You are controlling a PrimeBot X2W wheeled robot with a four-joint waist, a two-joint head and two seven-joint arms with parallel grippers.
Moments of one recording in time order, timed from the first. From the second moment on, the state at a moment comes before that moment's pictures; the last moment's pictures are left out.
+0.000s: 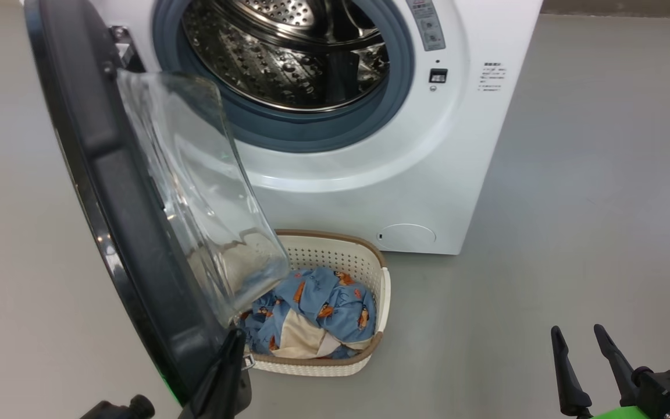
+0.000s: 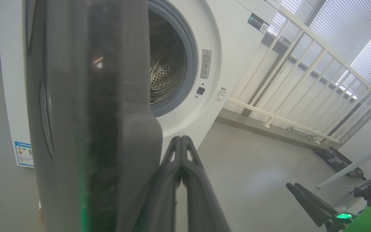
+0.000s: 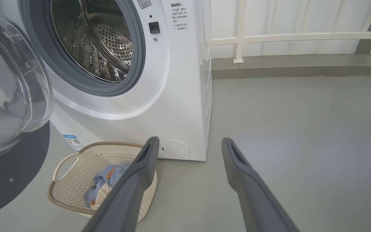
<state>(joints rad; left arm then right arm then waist) 0.21 0.05 -0.24 -0.35 -0.50 -0.01 -0.03 0.06 -0.04 -0.14 0.17 0.14 0.13 -0.25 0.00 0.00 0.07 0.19</state>
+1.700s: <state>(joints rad) -0.06 0.11 0.32 0.20 -0.53 0.07 -0.26 0.06 -0.04 -0.13 0.19 0.15 0.13 -0.25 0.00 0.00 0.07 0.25</state>
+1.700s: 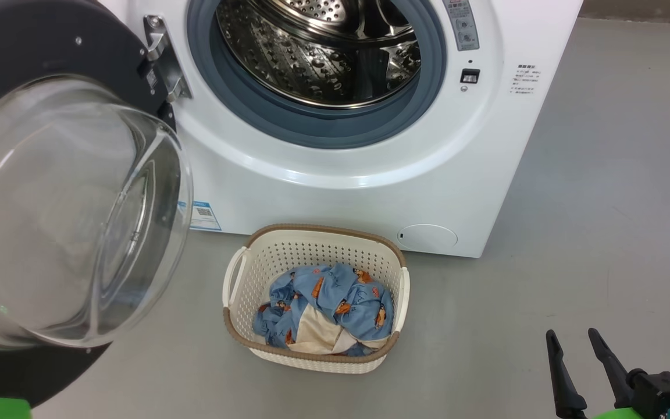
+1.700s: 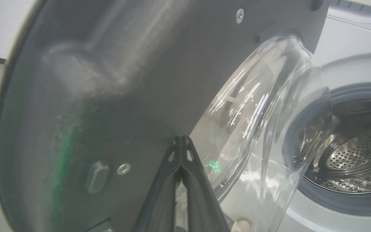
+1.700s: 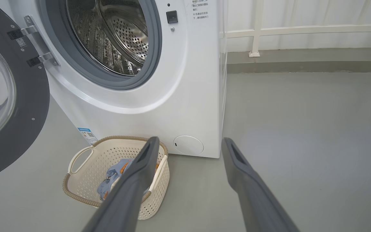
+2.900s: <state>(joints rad) -0.12 0.03 0.49 0.04 -0.39 -0.09 -0.26 0.06 -0.04 -0.11 0.21 0.16 0.13 -0.25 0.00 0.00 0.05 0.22</state>
